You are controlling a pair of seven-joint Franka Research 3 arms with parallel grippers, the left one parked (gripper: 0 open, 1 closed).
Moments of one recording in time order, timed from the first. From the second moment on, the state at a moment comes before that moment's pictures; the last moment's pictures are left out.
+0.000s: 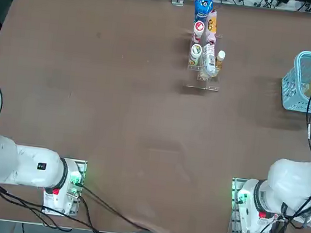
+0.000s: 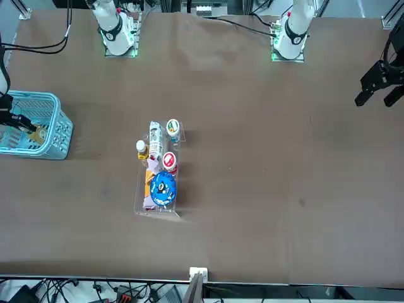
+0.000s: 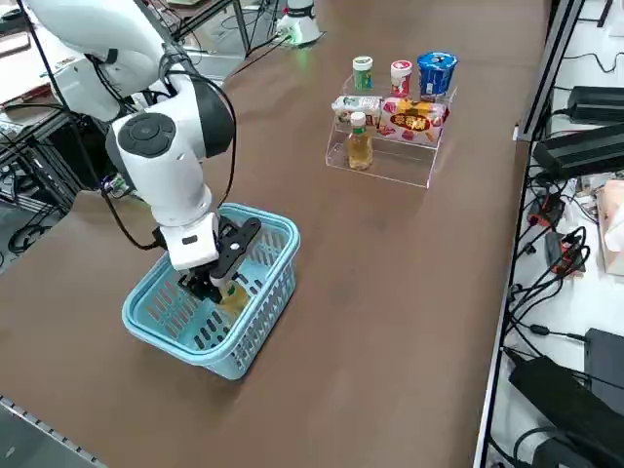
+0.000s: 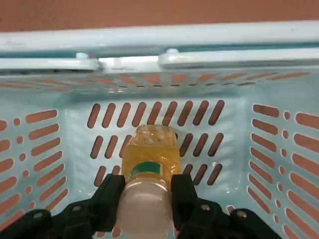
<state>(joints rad) -0.55 0.31 -0.04 -1.98 -0.01 2.24 -0.51</state>
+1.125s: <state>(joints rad) -0.55 0.22 -0.02 -1.90 -0.01 2.08 -0.61</state>
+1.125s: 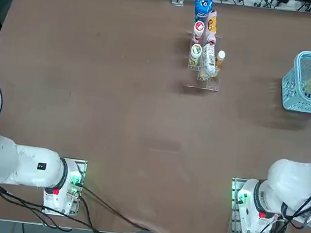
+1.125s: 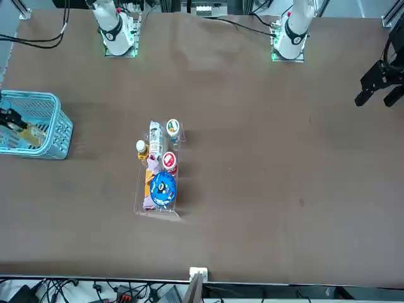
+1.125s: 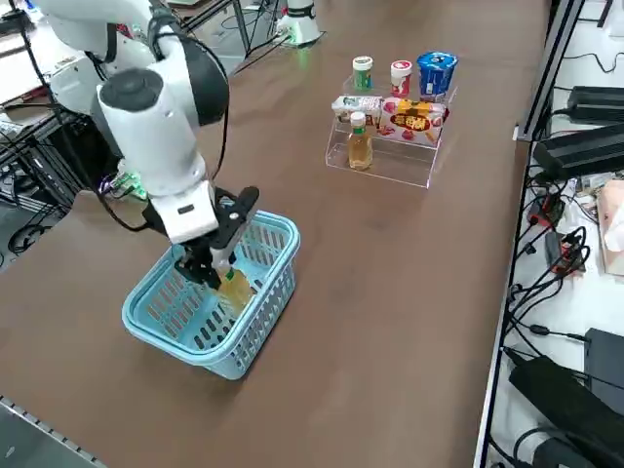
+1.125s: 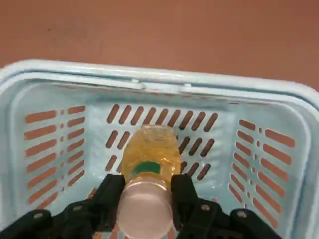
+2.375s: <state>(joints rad) -0.25 0.17 0.00 -1.43 -0.01 1.55 -0.62</state>
